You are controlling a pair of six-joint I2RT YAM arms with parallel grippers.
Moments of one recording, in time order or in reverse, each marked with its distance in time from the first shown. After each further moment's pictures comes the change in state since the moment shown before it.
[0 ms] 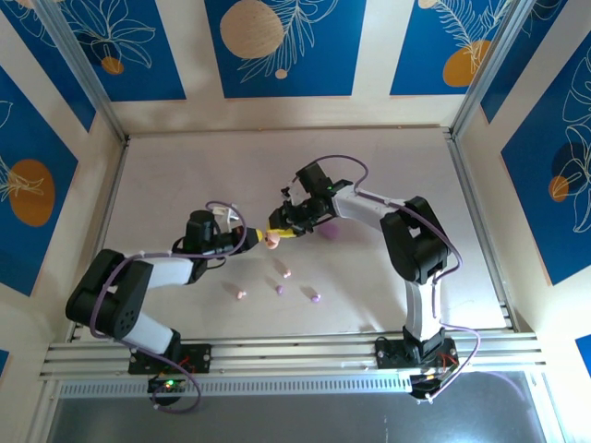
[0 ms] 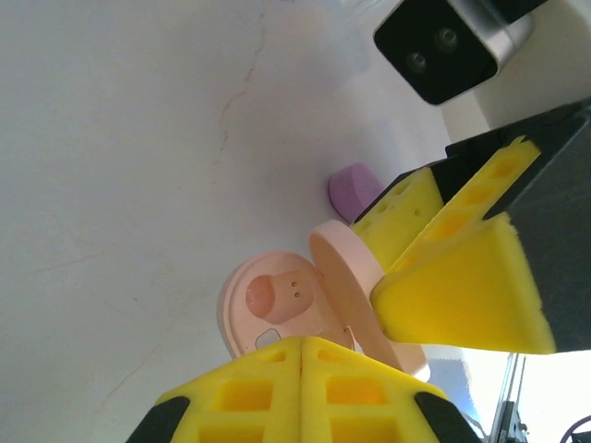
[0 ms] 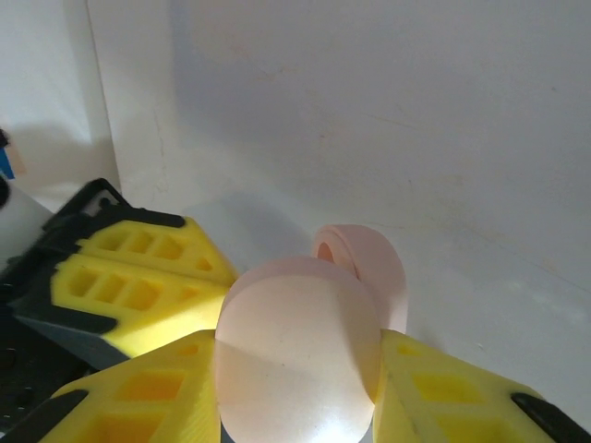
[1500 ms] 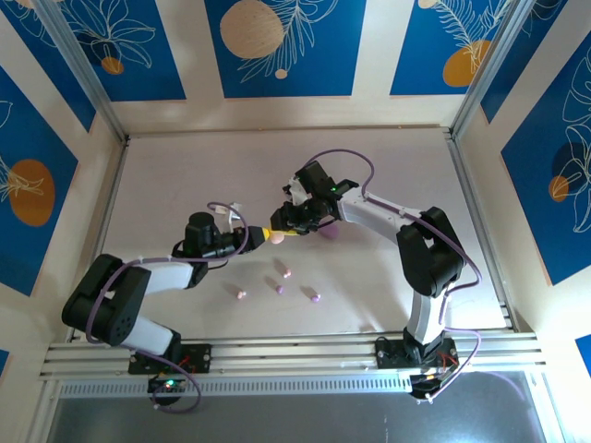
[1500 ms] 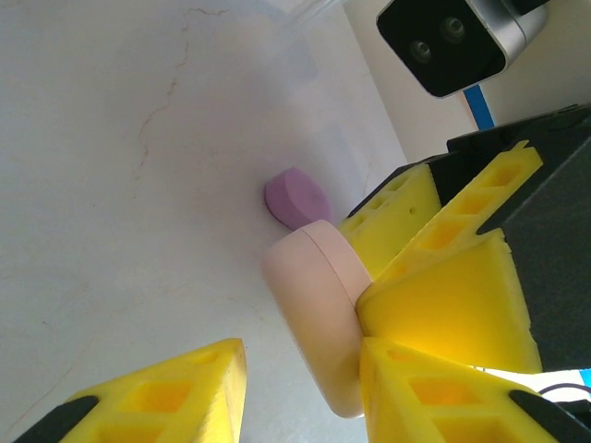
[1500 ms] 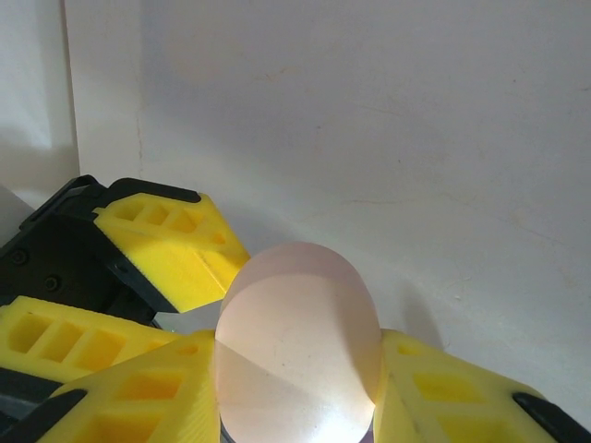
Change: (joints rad) left arm -0.029 -0.043 -0.029 0.106 0.034 -0.037; right arm 0.047 -0.143 -0.037 -0.074 0.174 -0.029
